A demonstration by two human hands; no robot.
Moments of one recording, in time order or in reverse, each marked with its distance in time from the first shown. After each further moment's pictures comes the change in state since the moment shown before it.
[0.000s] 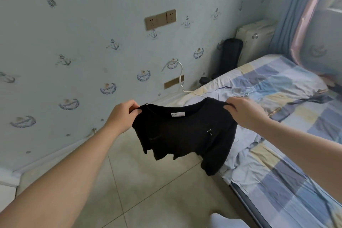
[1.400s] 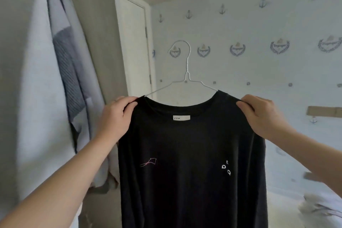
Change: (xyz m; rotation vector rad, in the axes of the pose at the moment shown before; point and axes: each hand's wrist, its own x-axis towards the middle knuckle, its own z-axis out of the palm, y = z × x) left_hand -0.719 0.023 -0.293 0.477 1.266 -0.015; right_hand -0.344 -0.418 -0.182 0.651 0.361 -0.980
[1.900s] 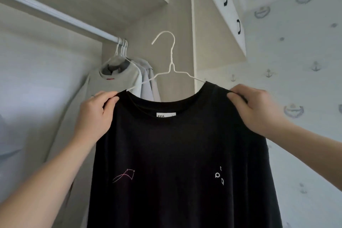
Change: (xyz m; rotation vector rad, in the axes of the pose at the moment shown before) left_hand 0.137 -0.083 -0.241 0.282 0.435 0.151; right_hand 0.169 -0.246 0.018 0.211 0.237 -0.385
